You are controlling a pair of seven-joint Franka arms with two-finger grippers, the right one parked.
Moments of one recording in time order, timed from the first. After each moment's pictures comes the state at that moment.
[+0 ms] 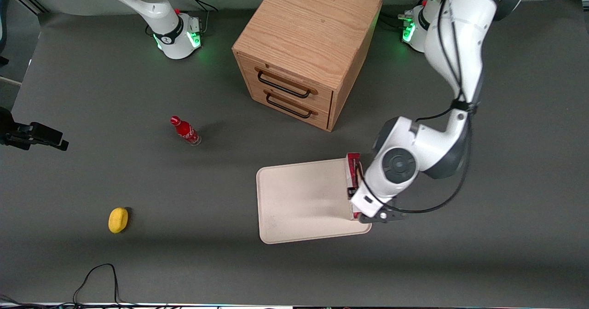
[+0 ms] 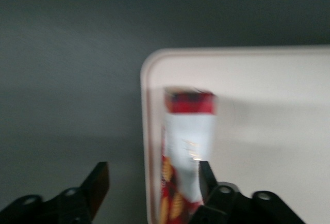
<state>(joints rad) -0.35 0.71 -0.07 -1.29 0.06 2.04 -0.56</state>
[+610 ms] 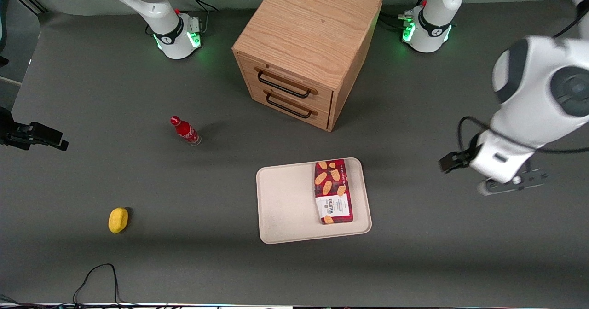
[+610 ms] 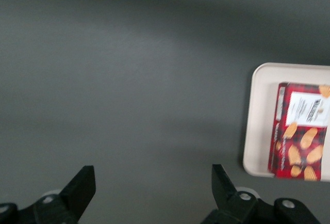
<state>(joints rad) -0.18 0.22 0.02 -1.55 0.03 1.79 -0.35</state>
